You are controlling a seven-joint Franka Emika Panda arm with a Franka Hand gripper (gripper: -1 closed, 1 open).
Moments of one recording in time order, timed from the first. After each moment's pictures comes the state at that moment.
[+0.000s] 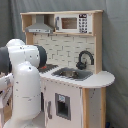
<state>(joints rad) -0.09 0.08 1.14 -2.31 -0.33 2.38 -0.04</state>
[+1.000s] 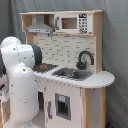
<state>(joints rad) -0.11 -0.02 1.12 -2.25 -0.33 2.22 -0.01</state>
